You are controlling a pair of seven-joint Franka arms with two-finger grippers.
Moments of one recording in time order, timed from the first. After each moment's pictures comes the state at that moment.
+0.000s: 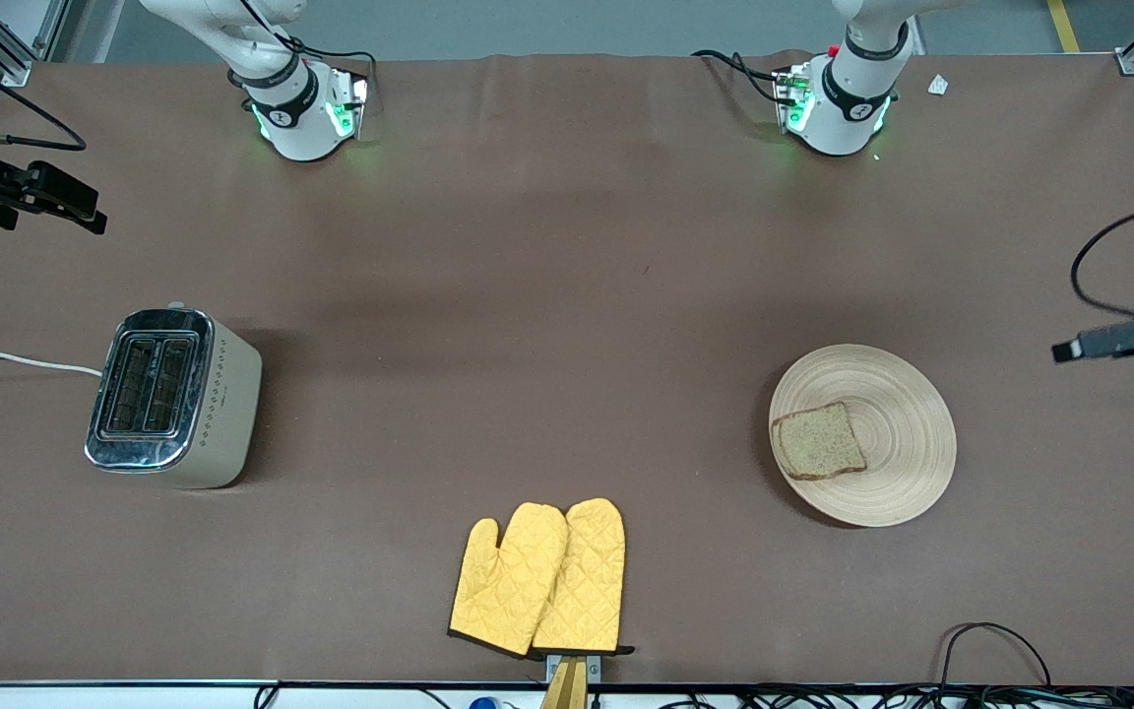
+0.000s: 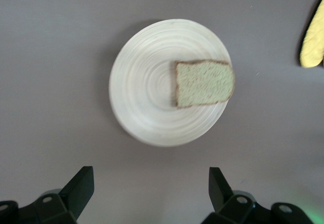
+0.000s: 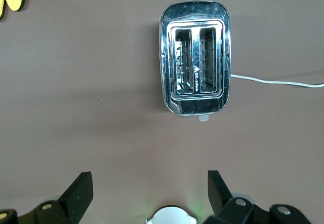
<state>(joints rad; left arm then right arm) 0.22 0.39 0.02 -1.40 -0.35 1.60 0.15 -0.08 -0.02 0.09 -1.50 0.00 1.38 0.08</state>
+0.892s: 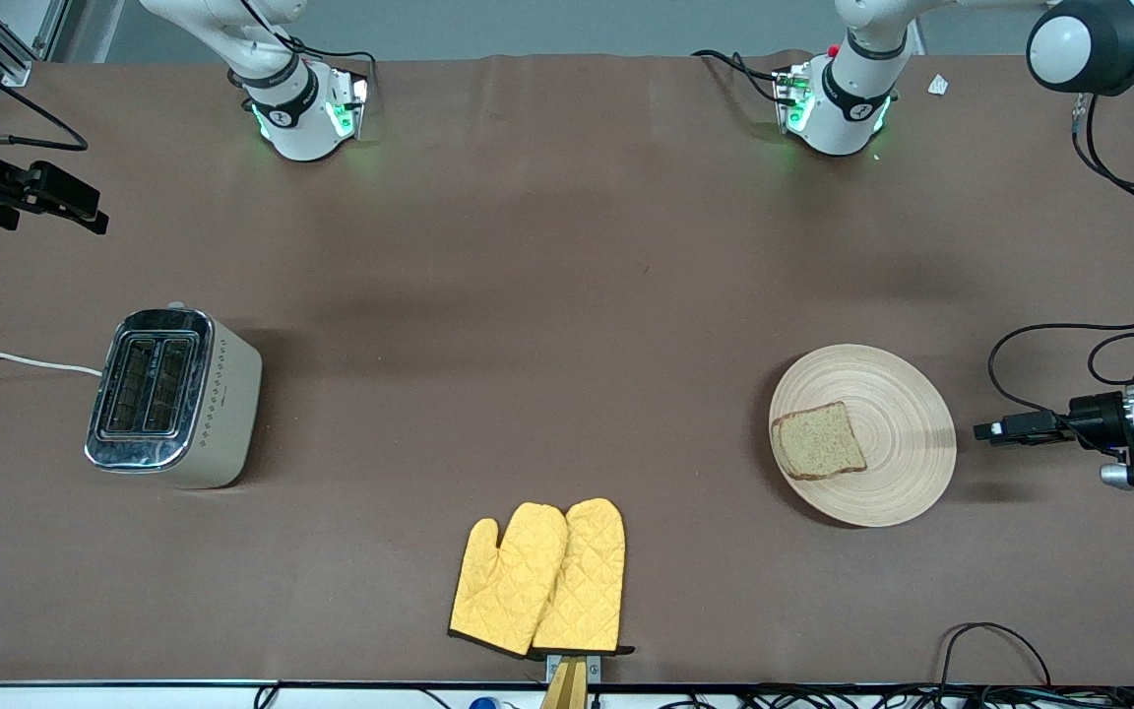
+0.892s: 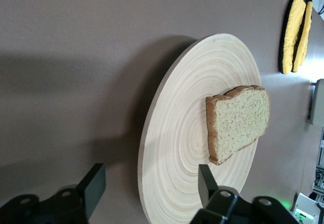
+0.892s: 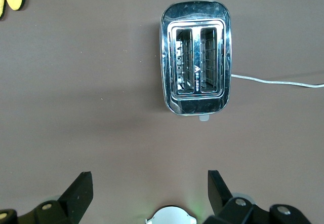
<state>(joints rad) 0.39 0.84 0.02 -1.39 -0.74 1.77 0.74 -0.08 -0.02 0.10 -1.50 0.00 1.38 0.08</state>
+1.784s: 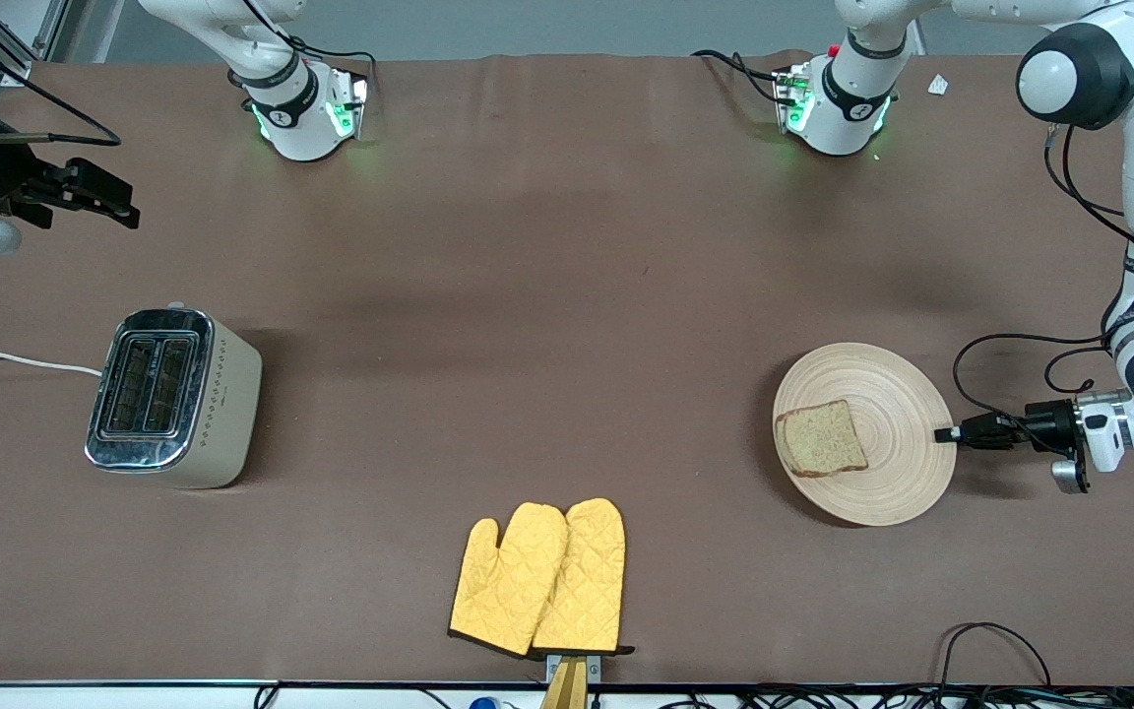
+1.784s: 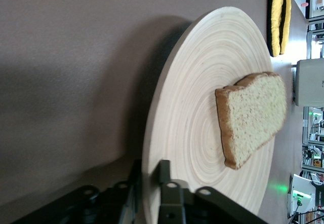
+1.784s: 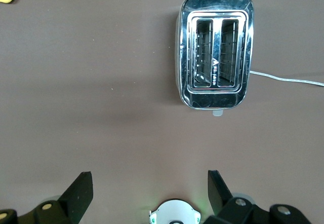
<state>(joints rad) 0.39 0.93 0.00 -1.38 -0.83 1.74 0.91 -0.04 -0.02 0.10 -1.51 0.03 1.36 0.08</state>
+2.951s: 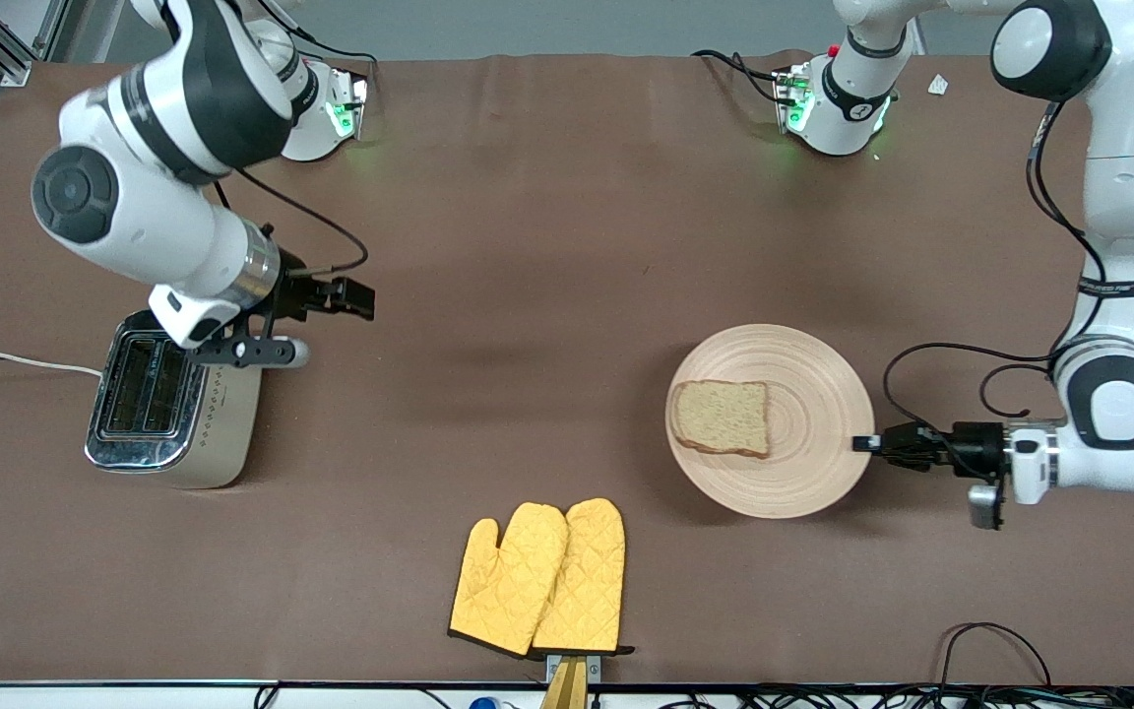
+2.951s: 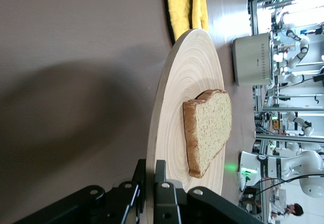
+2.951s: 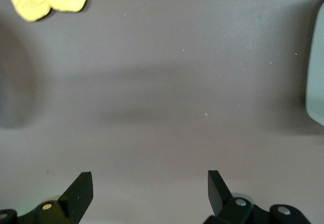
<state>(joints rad) 0.26 0.85 -0.21 -1.34 -0.81 1.71 0.72 0.23 0.20 0.09 -1.71 0.22 1.83 0.34</state>
